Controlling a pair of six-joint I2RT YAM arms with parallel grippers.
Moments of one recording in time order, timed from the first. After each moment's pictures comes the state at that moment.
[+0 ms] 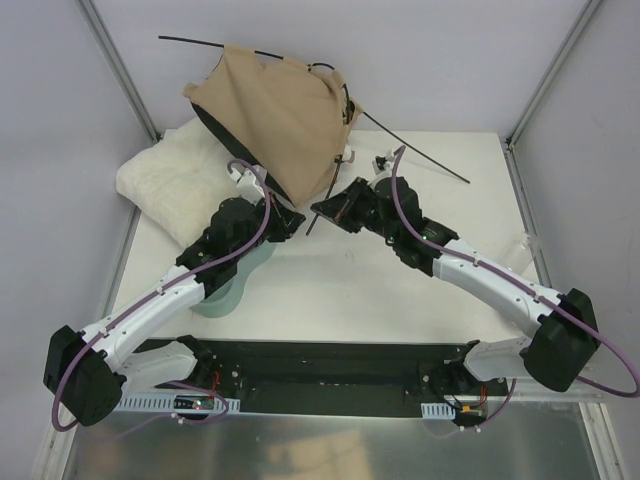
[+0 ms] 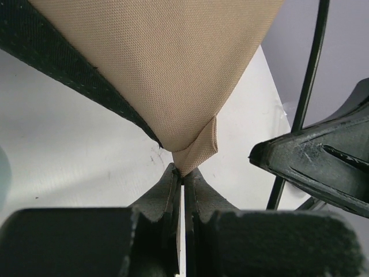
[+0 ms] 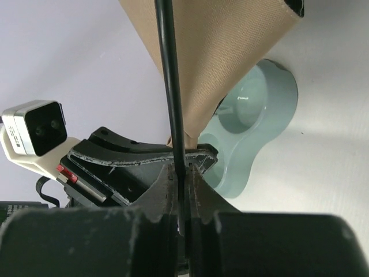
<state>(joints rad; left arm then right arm) -0.63 1.05 0.79 -0.04 0.02 -0.69 0.78 1.34 1.08 -0.04 -0.04 1.12</state>
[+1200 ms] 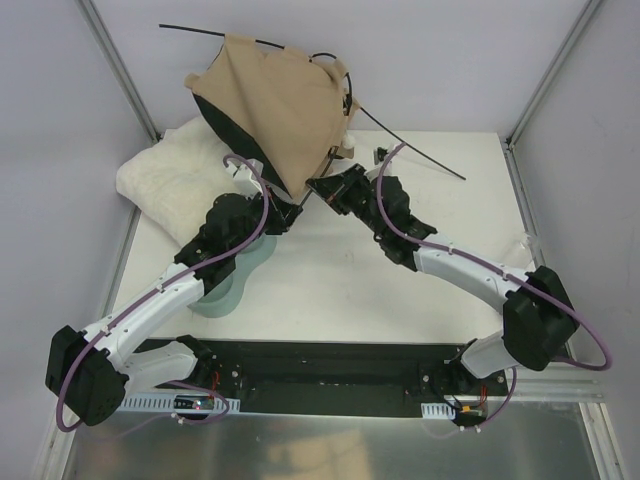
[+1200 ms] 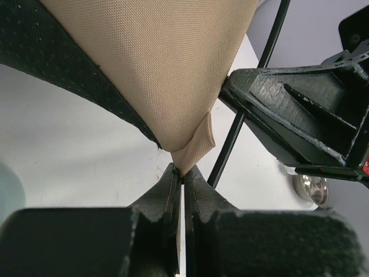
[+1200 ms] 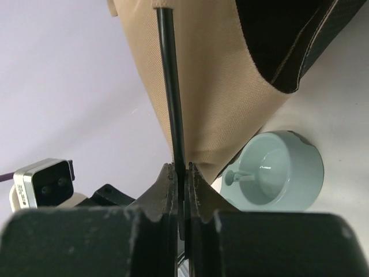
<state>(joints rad) -0.59 1.06 0.79 0.02 0.05 -0.63 0.75 1.47 1.04 0.37 0.06 1.13</state>
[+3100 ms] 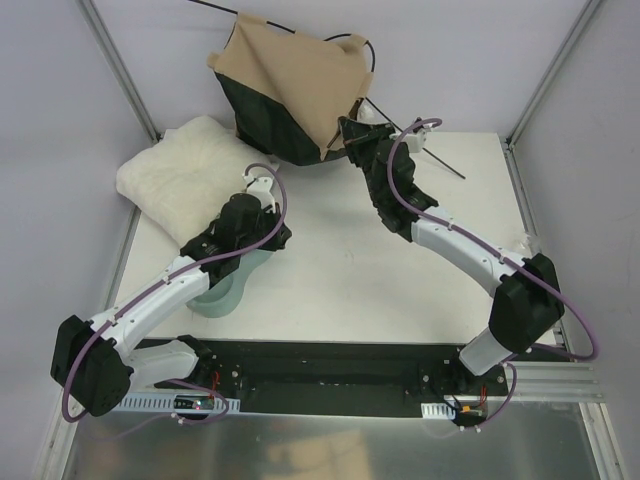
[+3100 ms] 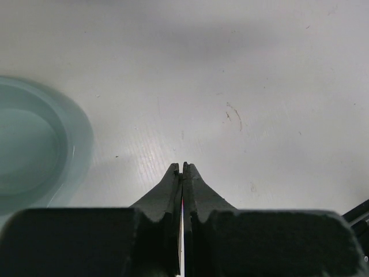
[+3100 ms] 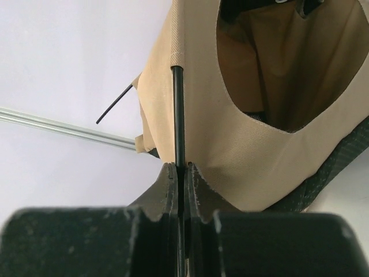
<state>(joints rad) -0.59 1.12 0.84 -0.25 0.00 -0.44 0.67 1.59 1.31 0.34 0.49 1.23</state>
